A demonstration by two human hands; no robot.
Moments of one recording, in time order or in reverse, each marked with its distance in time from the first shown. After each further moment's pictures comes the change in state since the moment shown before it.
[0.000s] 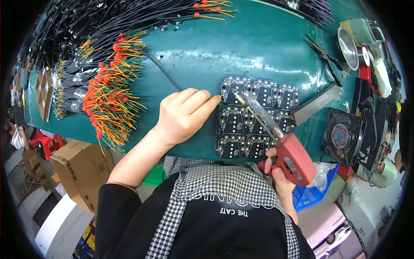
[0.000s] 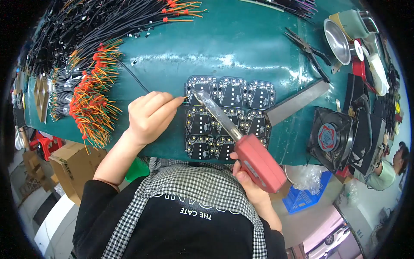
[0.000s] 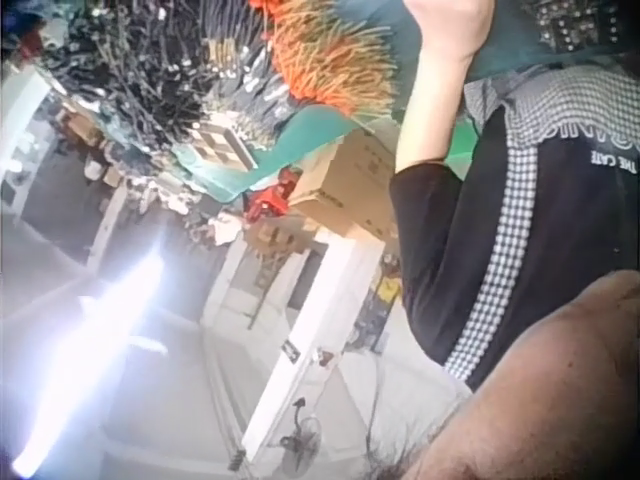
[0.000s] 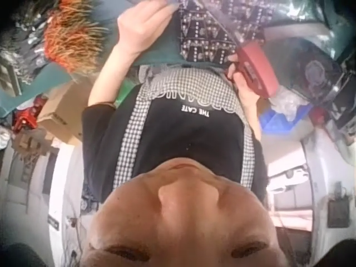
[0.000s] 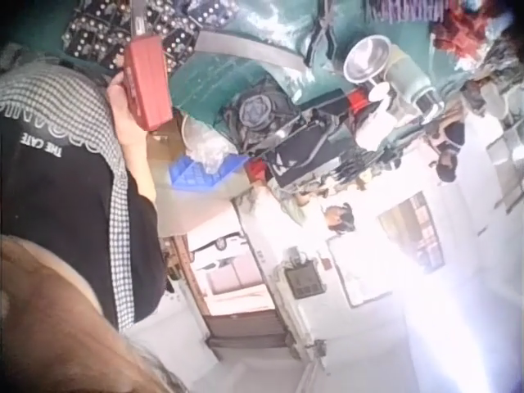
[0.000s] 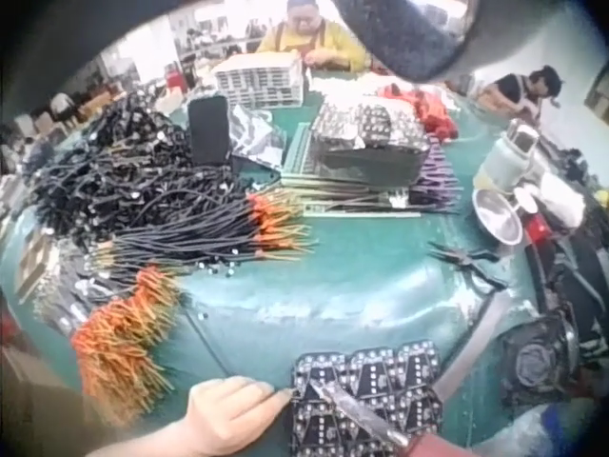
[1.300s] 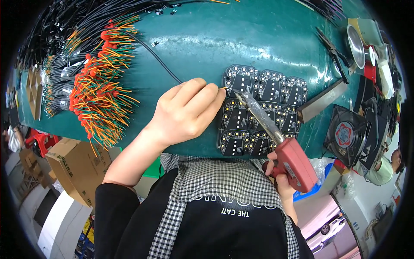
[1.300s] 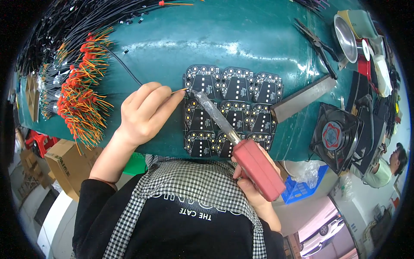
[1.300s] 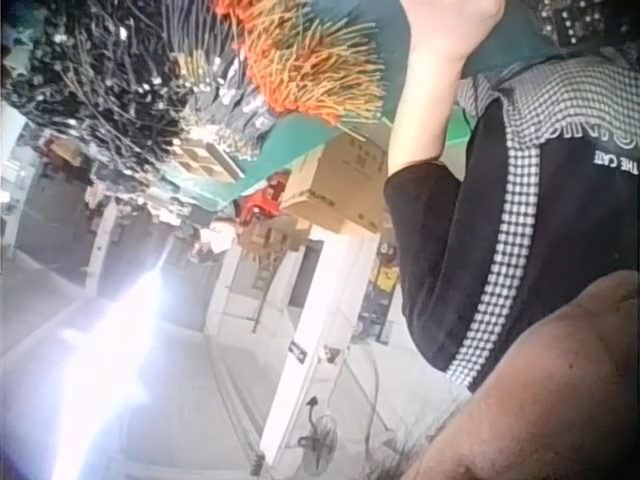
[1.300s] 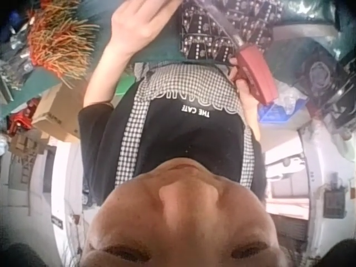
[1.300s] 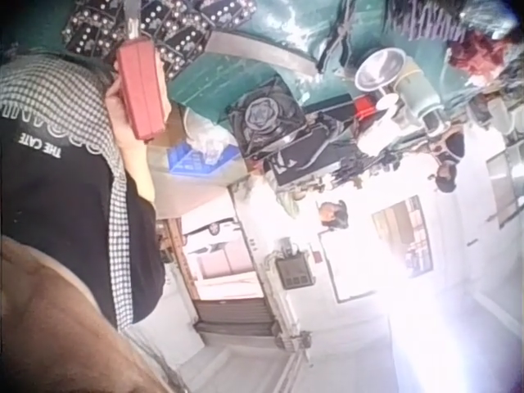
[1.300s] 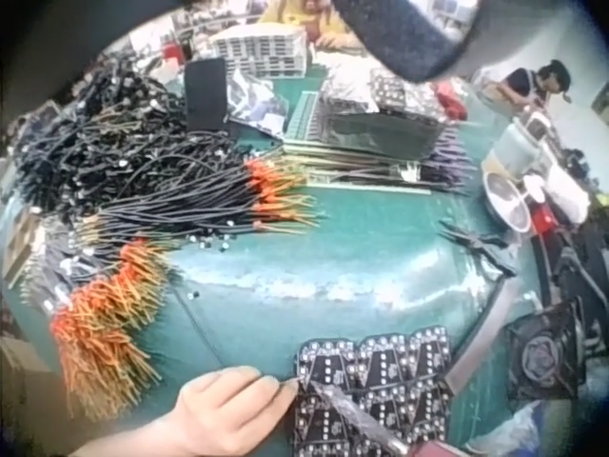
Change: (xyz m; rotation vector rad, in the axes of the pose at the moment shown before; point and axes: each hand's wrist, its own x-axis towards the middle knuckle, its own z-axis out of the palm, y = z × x) left_hand 0.004 0.002 0.001 0.102 0.011 0.111; right_hand -0.004 -0.003 0.001 -0.042 0.106 0.096
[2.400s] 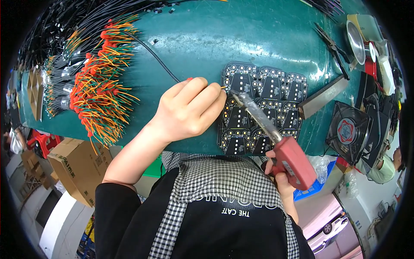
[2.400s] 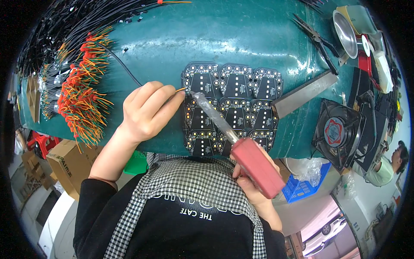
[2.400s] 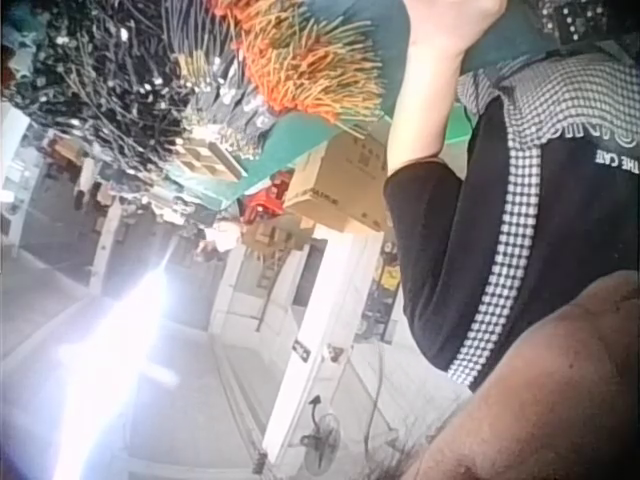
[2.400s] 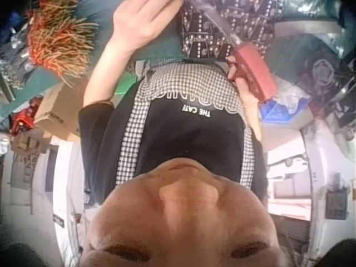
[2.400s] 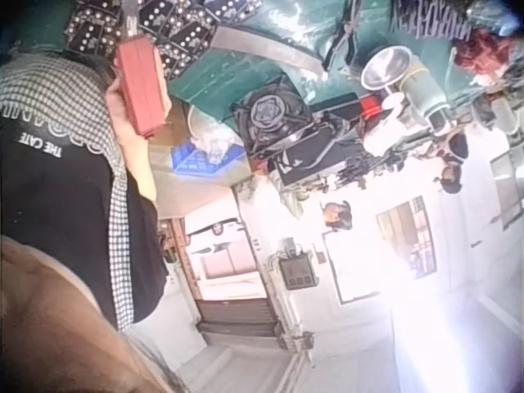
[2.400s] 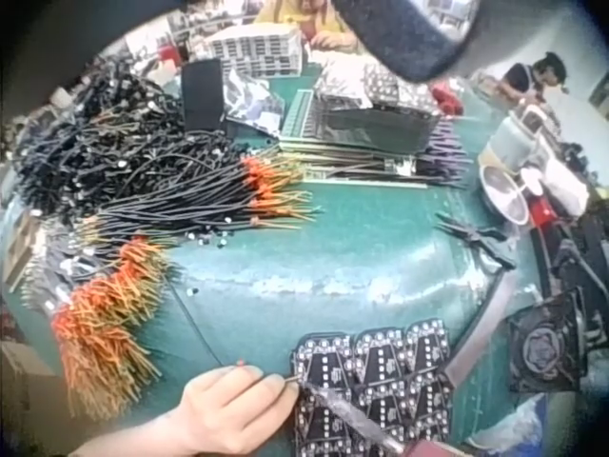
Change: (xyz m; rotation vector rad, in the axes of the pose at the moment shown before) left_hand 0.001 0.001 0.001 -0.037 0.005 0.055; right_hand -0.006 0.008 -0.001 -0.040 -0.034 -0.061
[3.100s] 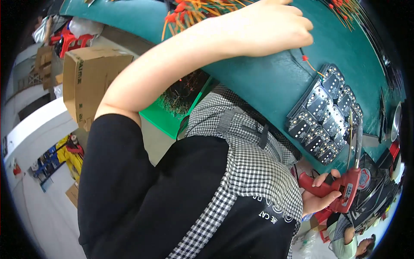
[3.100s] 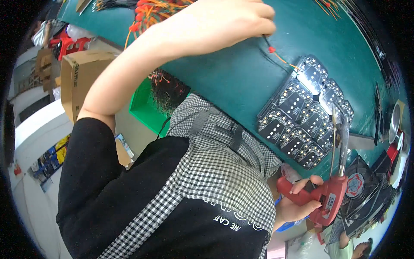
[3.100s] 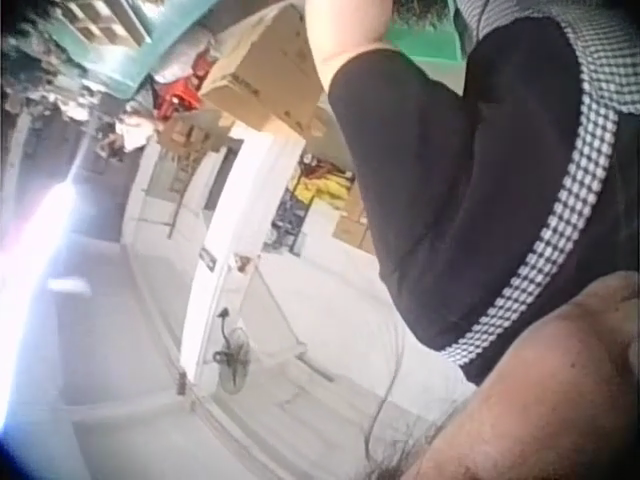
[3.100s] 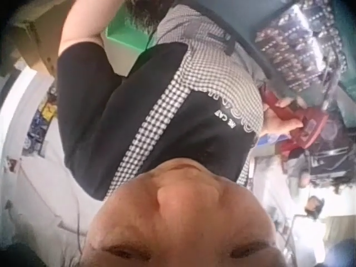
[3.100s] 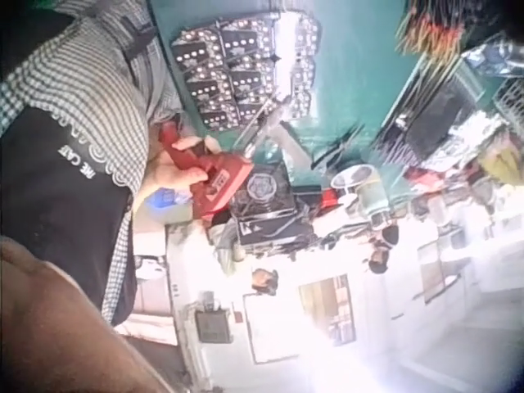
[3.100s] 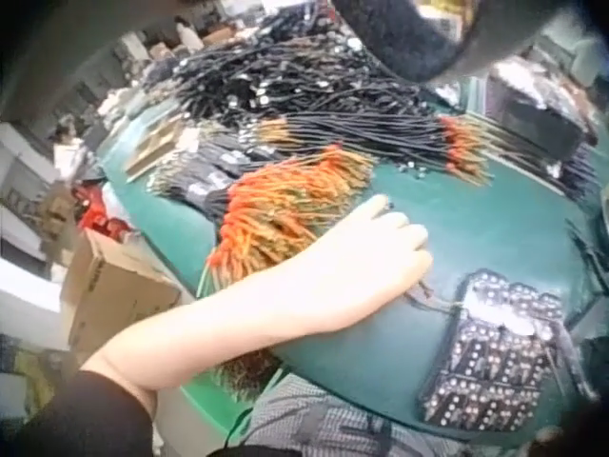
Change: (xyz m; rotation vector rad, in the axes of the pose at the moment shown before) left_hand -0.021 -0.037 -0.059 0.062 -0.205 -0.082; right_hand 0.000 0.015 -0.025 0.075 0.177 -0.267
